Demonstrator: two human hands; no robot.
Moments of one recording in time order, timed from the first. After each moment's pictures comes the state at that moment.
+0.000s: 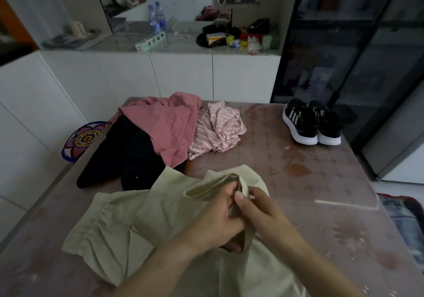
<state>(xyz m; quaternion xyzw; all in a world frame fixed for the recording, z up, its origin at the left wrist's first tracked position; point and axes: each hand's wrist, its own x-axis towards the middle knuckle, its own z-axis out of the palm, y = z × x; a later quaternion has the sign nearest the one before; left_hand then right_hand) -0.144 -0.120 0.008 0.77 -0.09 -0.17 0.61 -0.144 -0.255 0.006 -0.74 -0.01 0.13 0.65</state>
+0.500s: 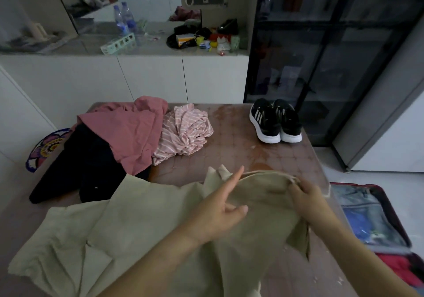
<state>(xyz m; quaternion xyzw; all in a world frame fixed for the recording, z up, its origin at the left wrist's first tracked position) -0.117 -0.205 0.001 0.79 -0.15 -0.17 0.57 -0.096 -0.430 -0.013 -0.86 0.14 -0.01 0.49</state>
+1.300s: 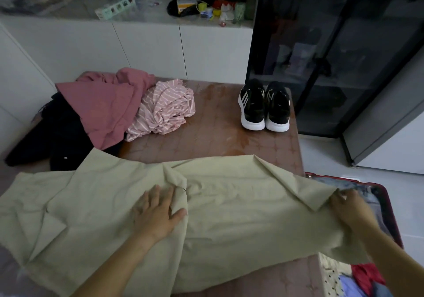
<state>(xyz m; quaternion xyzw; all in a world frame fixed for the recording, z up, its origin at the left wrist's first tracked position) -0.115 -0.209 -0.149 0.96 0.14 -0.20 0.10 -0.041 -0.686 -0.137 -0.94 0.25 0.10 0.21</state>
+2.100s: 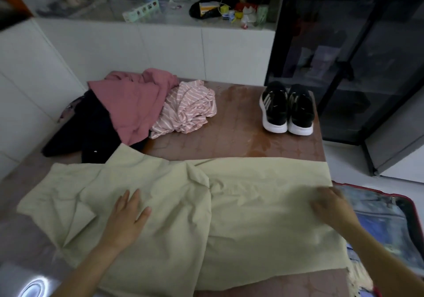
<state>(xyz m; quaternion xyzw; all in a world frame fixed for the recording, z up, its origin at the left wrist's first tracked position) -0.171 -0.103 -0.125 0.95 0.23 -0.08 0.21 -0.039 -0.601 -0.140 -0.97 0.08 0.14 0.20</state>
